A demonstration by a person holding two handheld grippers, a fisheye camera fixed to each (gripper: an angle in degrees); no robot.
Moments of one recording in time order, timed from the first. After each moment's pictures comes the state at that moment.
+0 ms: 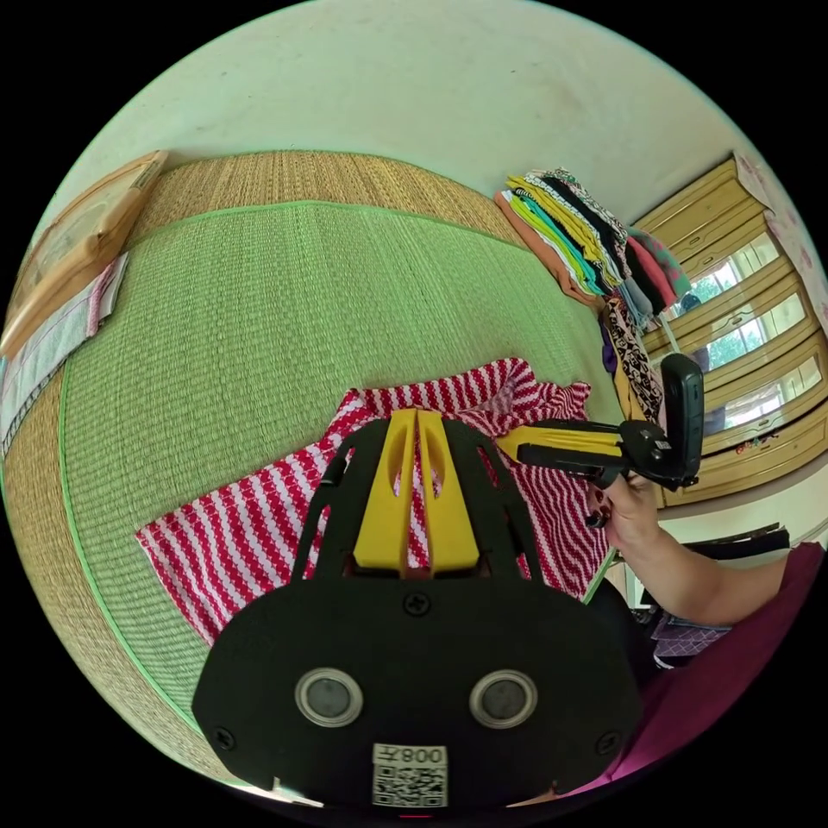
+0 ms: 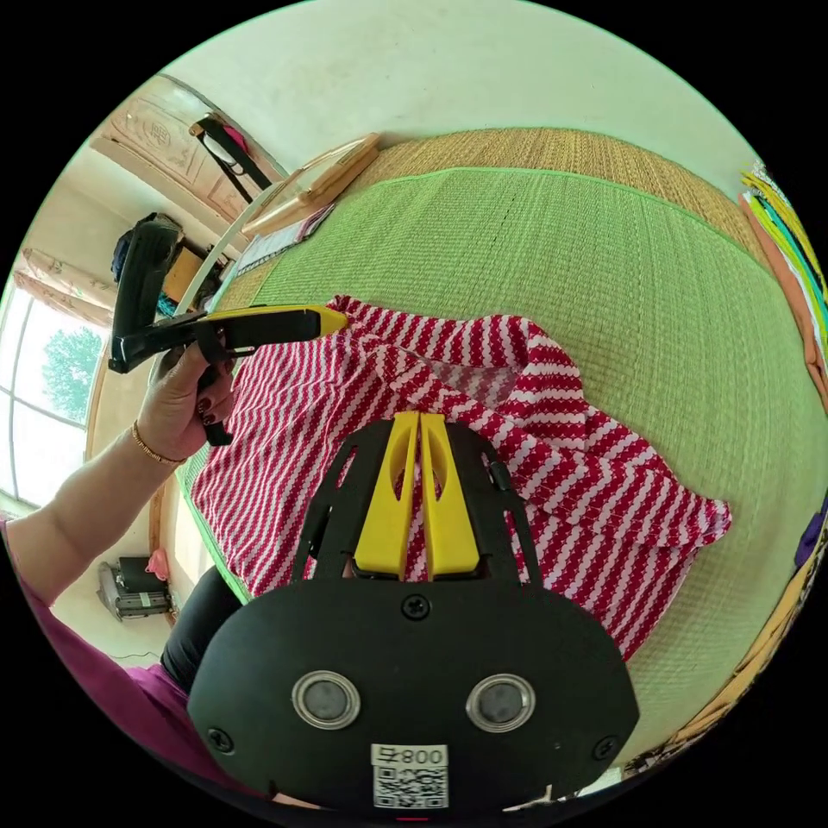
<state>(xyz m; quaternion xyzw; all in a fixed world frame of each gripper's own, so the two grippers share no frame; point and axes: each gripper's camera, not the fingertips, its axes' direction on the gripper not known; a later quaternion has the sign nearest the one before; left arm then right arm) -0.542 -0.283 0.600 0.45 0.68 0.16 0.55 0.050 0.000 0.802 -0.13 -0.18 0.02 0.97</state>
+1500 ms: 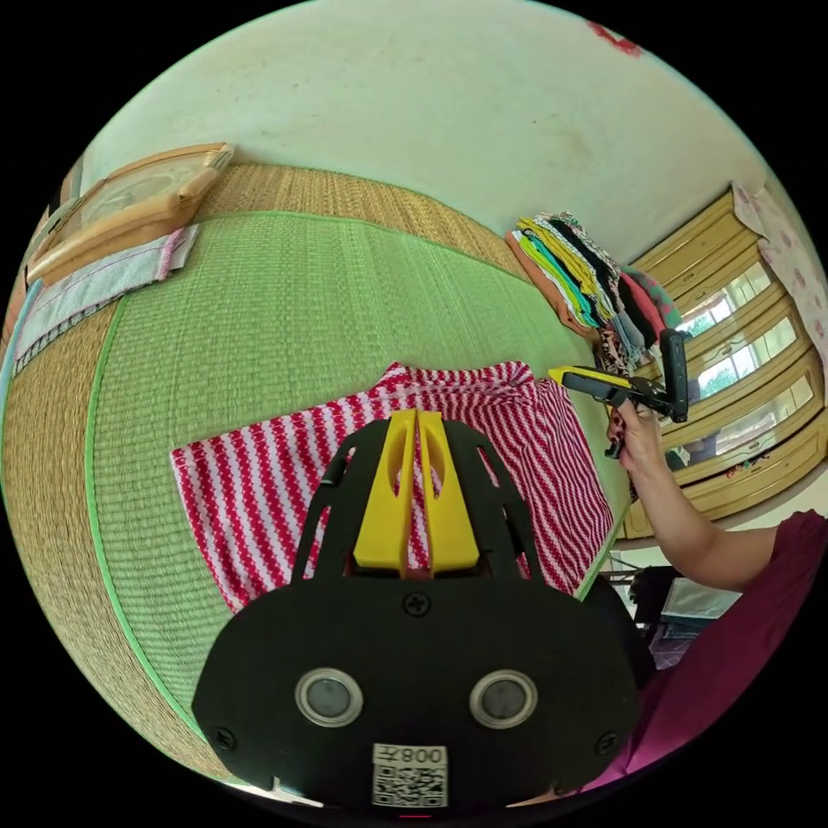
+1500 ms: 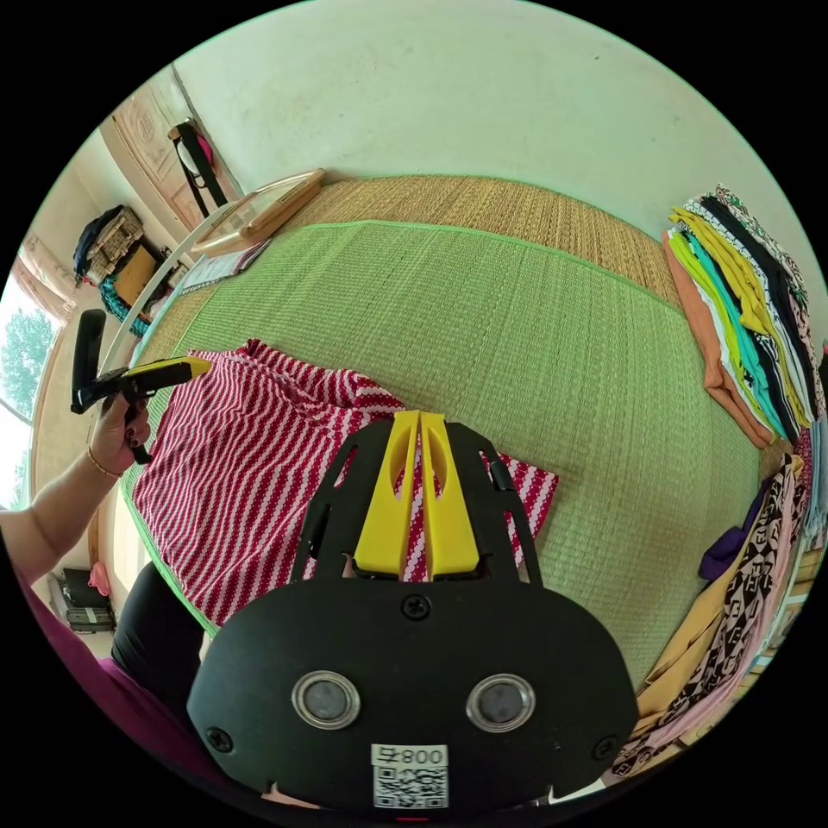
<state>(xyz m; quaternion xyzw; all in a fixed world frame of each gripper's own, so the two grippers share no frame) -0.510 -0.304 0.686 0.46 0.71 0.12 0.52 0.100 -0.003 0.759 -0.10 -0.09 0.01 0.99</state>
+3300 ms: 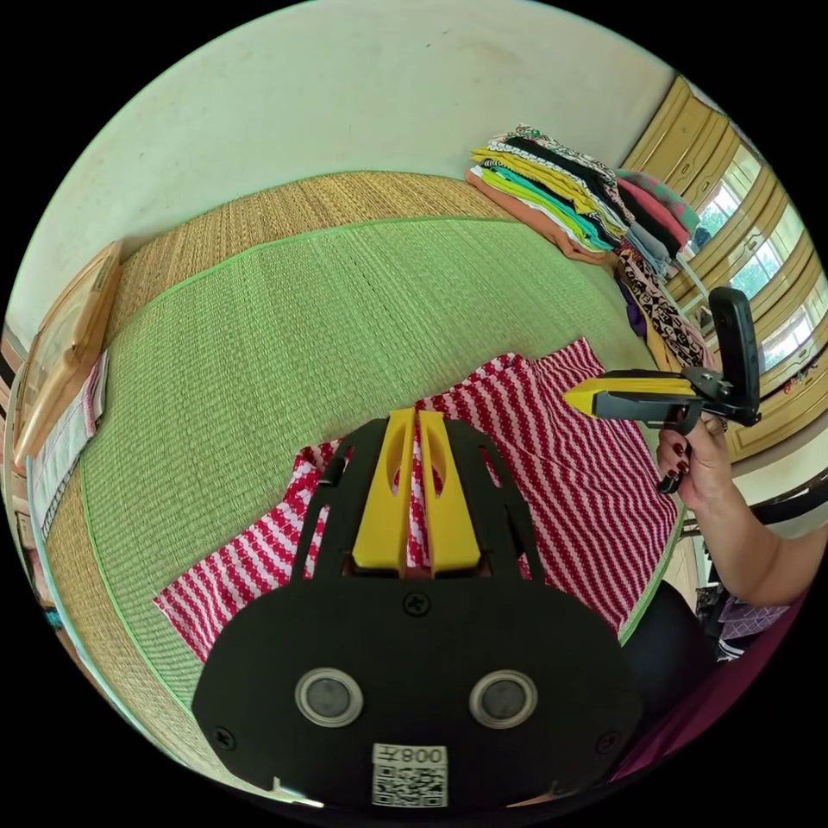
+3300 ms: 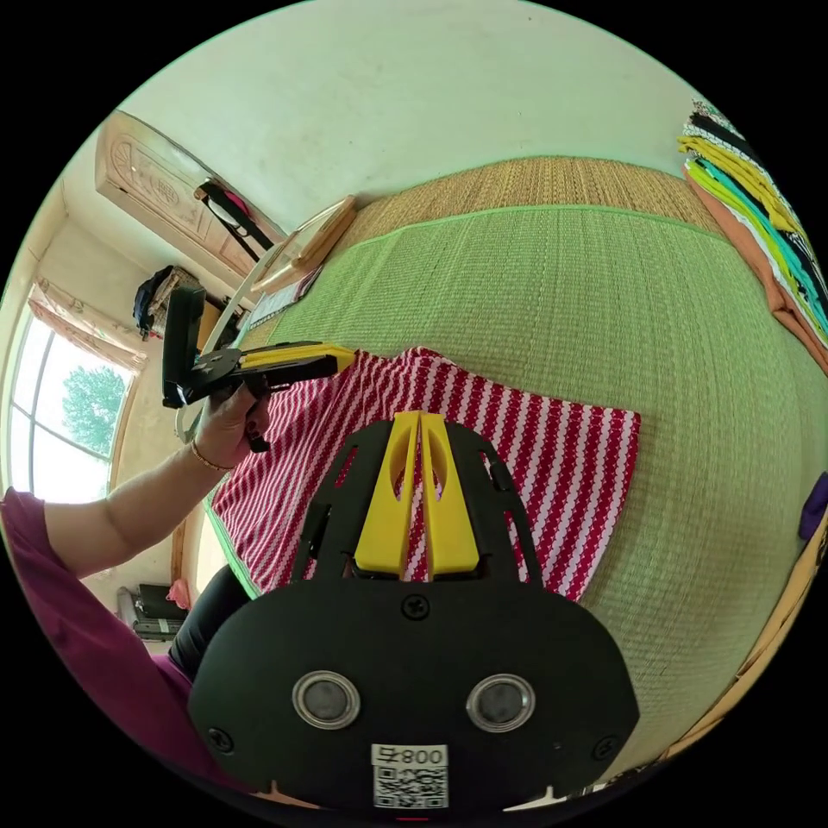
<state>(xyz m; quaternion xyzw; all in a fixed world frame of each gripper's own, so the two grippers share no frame) -0.486 -0.213 0.528 0.52 0.58 0.17 0.60 0.155 0.035 0.782 -0.07 -0.23 0.07 0.97</state>
